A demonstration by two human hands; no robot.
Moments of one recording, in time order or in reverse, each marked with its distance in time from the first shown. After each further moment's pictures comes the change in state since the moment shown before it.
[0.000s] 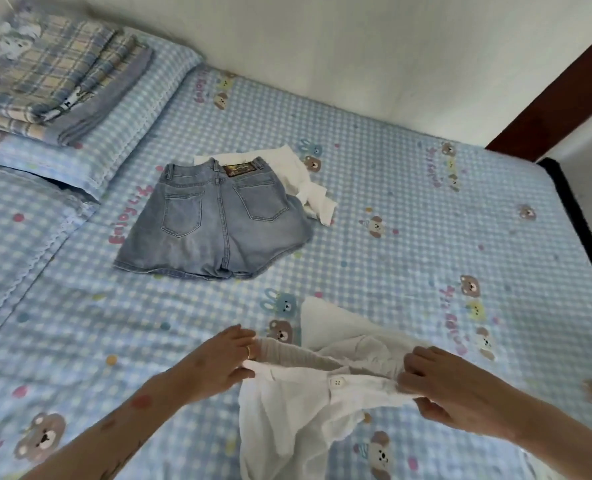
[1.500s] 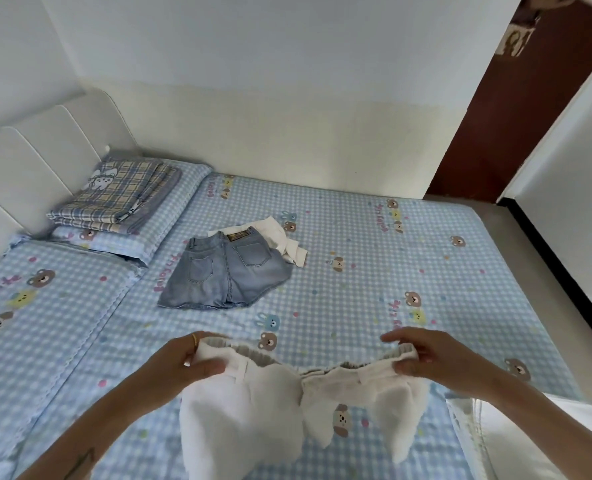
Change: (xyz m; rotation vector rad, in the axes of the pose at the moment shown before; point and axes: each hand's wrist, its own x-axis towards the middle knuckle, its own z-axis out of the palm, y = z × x) left_hand -0.119 0.275 -0.217 -0.730 0.174 -0.534; right_hand -0.223 -0.096 -0.137 1.020 0.328 0.450
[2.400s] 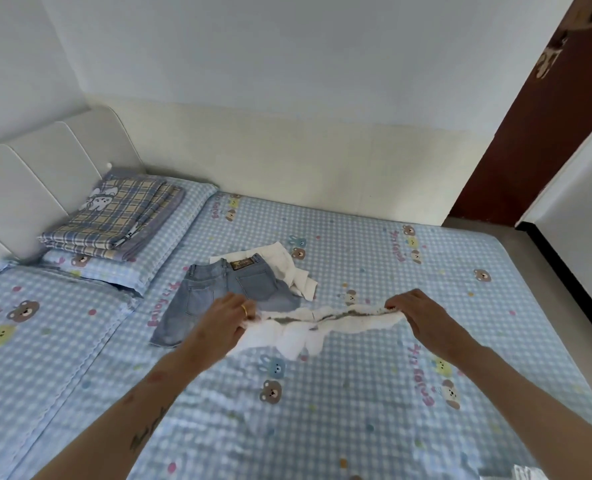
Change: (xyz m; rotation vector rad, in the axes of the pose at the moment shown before) left_hand 0.207 0.005 -0.034 0.831 0.286 0.592; right_hand 0.196 0.016 -0.065 -0.628 0.328 -0.244
